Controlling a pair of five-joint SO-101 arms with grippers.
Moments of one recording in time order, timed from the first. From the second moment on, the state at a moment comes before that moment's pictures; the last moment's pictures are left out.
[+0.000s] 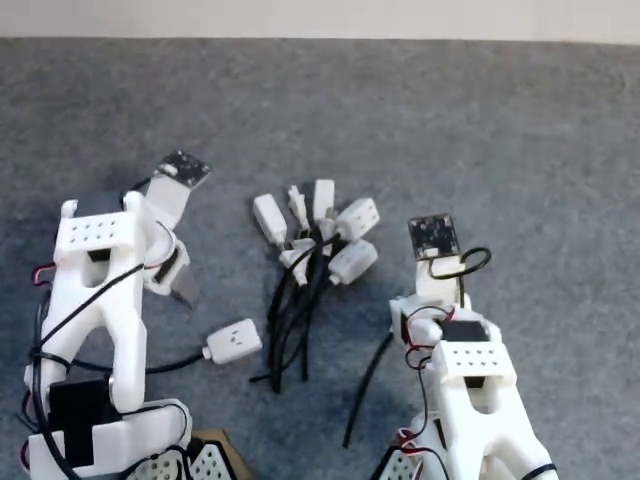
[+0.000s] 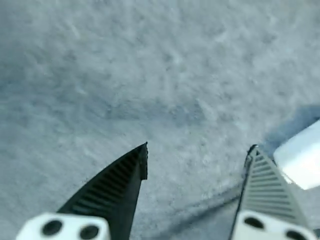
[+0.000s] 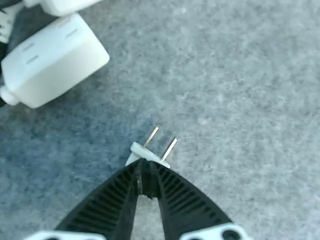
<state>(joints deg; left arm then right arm) -14.8 -11.5 30.9 76.9 -74.9 -7.2 -42.7 77.4 33.4 11.5</state>
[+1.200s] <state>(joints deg) -0.4 -11.8 40.7 70.2 -69.0 -7.2 -42.7 77.4 33.4 11.5</state>
